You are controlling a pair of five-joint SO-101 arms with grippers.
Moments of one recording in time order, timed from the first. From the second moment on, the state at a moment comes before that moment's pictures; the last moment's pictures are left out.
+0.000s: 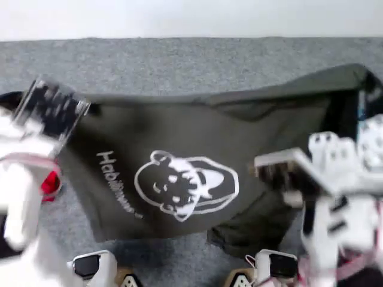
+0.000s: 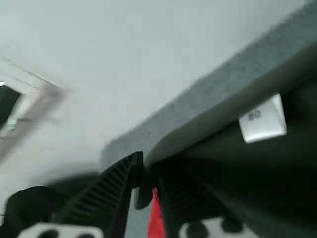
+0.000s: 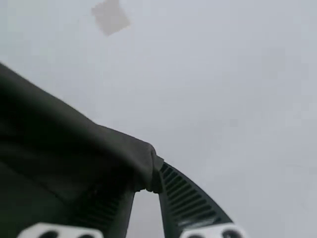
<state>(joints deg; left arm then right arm) -16.4 -39.7 -9.5 90.0 -38.3 7.9 -58.6 5.3 53.6 57.6</state>
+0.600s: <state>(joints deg) -12.8 -10.9 5.3 47.4 -38.3 4.5 -33.3 37.0 5.8 59.9</state>
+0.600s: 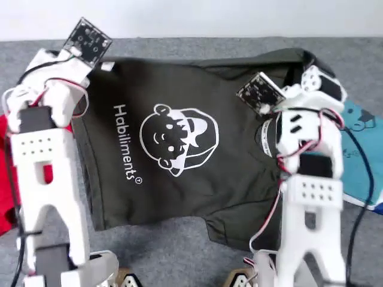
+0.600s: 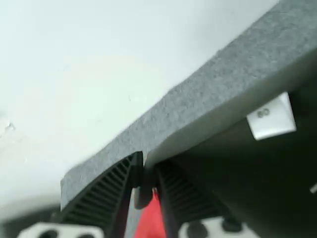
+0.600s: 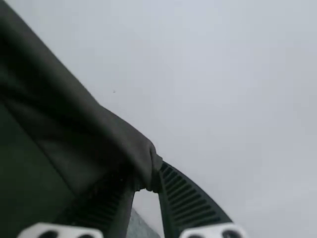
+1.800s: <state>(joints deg) -7.7 9.0 1.1 64.7 -49.6 4.0 -11.3 17.3 40.1 59.9</state>
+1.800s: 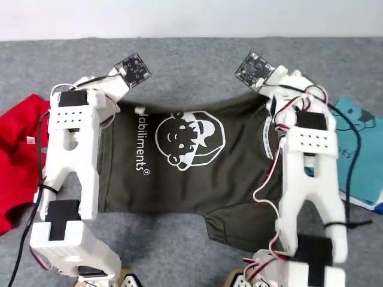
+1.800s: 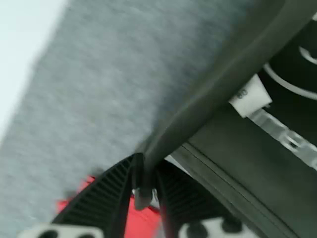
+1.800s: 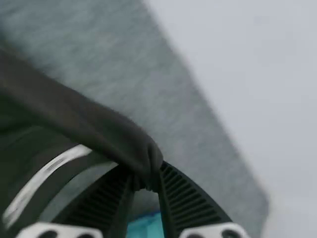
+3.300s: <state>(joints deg) -15.2 4.1 15.6 98.2 -63.6 4.0 -38.9 38.6 100.5 59.3</state>
